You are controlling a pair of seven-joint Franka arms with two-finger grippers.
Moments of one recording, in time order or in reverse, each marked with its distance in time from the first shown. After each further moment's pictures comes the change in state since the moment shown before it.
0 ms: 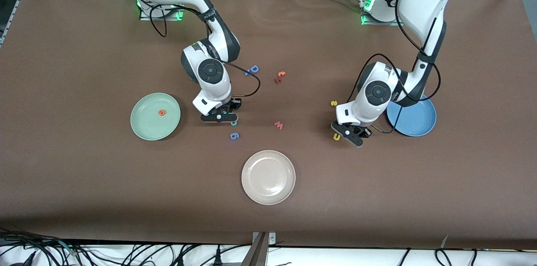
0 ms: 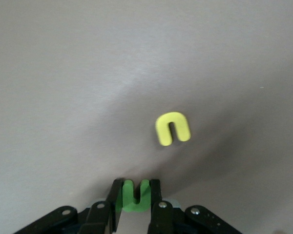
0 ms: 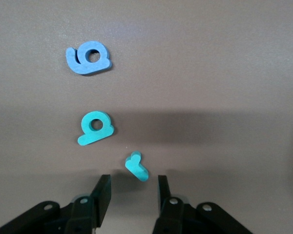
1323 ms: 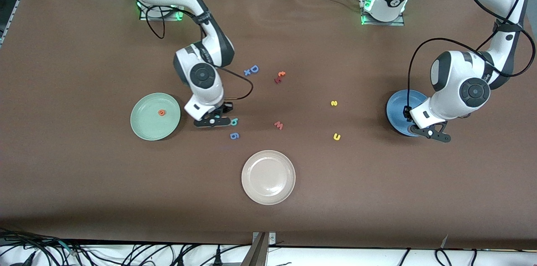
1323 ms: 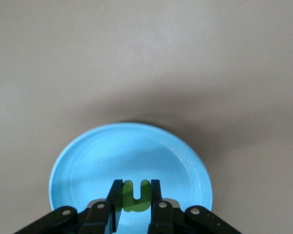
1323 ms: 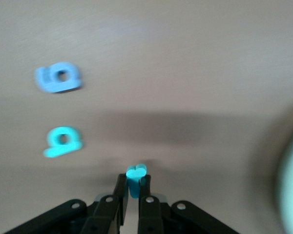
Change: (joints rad) left arm 0.302 -0.229 0.033 -0.098 -0.036 -0.289 -0.020; right arm -0.004 -0.050 -0.089 0.016 -0.001 -0.107 -0.134
